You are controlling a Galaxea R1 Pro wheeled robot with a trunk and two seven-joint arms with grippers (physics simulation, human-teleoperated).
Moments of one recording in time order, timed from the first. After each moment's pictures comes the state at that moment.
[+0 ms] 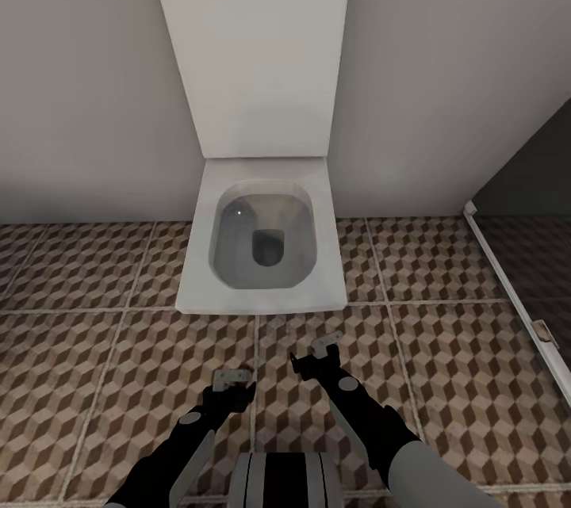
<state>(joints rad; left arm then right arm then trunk) -0.43 -0.02 -0.36 -0.80 0.36 0.15 0.10 -0.63 0.11 0.45 -0.60 -0.11 0.02 -0.04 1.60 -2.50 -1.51</state>
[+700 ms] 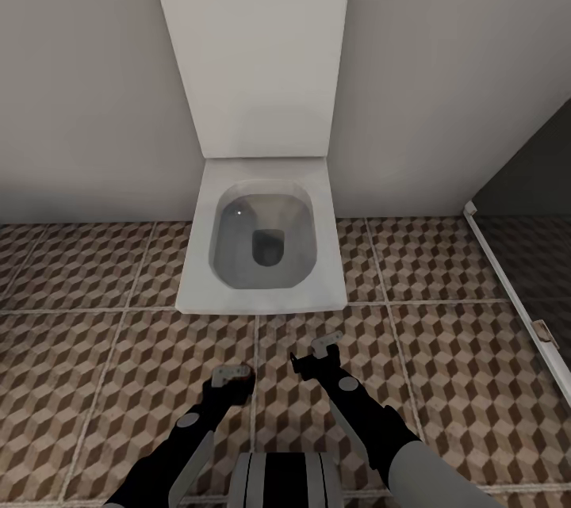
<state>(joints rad) -0.43 -0.01 -0.36 -0.80 0.36 0.04 0.09 -0.63 0.11 0.45 -0.60 -0.11 0.02 -0.04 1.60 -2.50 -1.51</state>
